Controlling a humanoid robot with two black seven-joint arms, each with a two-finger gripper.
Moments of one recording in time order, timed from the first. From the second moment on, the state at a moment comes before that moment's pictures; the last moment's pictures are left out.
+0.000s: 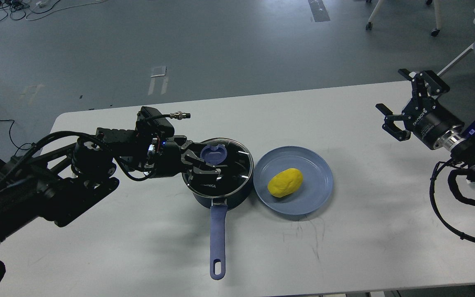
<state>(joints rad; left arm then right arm) -0.95 0.49 -0.31 -1.12 1.99 -0.33 -0.49 0.61 -0.55 0.51 0.76 -0.09 0.48 0.49</state>
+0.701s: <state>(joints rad) -0.95 0.49 -0.32 -1.13 1.99 -0.29 -0.49 0.61 -0.55 0.51 0.77 -0.09 0.48 0.49</state>
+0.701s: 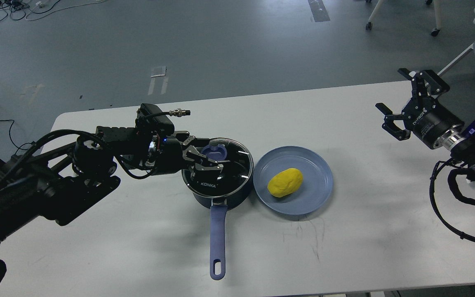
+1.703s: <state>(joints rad) -1.04 0.60 -0.32 -1.18 1.98 -0.28 -0.49 0.61 -0.56 0.51 0.77 -0.09 0.48 0.49</state>
